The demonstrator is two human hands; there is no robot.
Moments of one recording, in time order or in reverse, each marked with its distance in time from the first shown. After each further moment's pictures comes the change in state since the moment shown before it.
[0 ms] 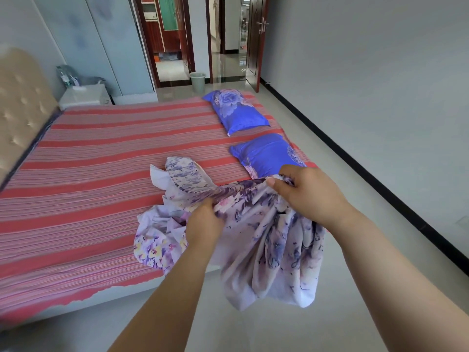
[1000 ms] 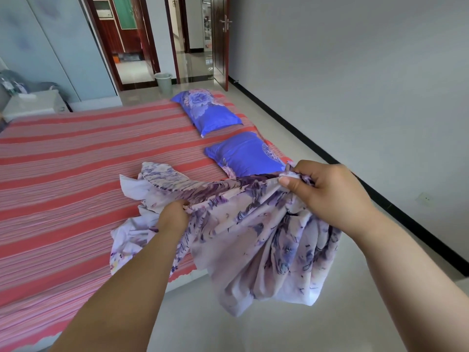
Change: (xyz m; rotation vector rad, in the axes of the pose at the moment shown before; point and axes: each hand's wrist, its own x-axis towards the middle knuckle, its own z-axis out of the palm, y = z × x) left_hand 0.101 -0.055 0.032 0.117 -0.180 0.122; right_hand -0.028 0.011 -0.034 0.000 0.168 0.068
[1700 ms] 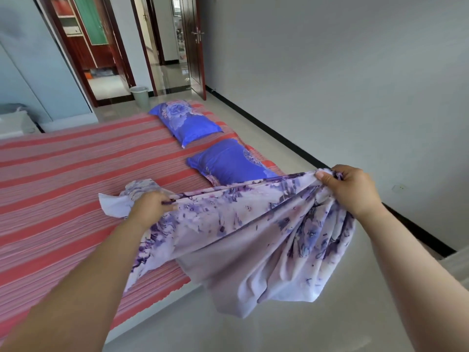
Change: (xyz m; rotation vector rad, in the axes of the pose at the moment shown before) left_hand 0.028 0.027 -0.060 0.061 -0.070 0.341; right_hand -0.009 0.119 -0.009 0.210 0.220 0.474
